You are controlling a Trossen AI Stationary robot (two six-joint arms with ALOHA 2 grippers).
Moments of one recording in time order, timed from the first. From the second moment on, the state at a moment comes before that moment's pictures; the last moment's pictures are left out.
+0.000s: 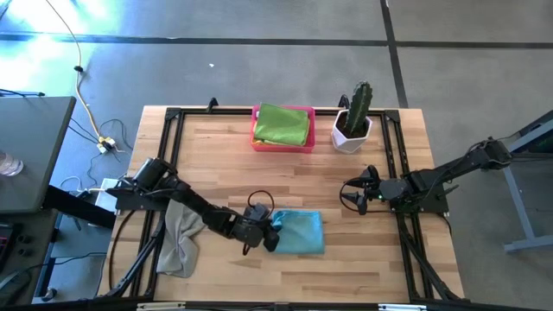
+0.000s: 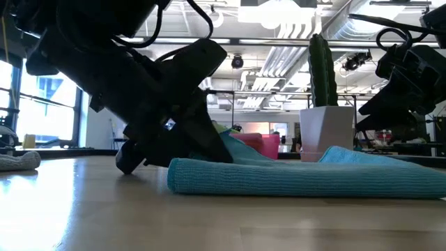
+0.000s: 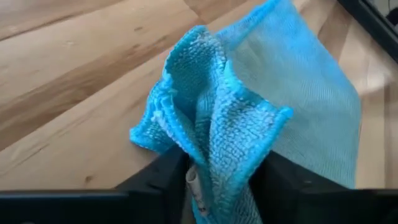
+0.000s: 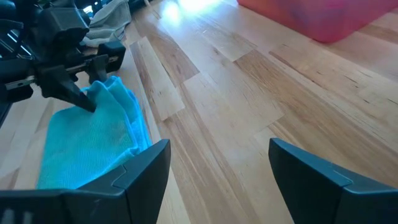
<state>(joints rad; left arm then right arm) -0.30 2.01 0.88 0.34 -0.54 -1.07 0.32 0.49 0.05 -0.06 0.47 0.65</state>
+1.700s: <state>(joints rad) 0.52 2.02 1.65 -0.35 -0.30 0.05 0.32 0.49 0.05 -0.06 0.47 0.65</state>
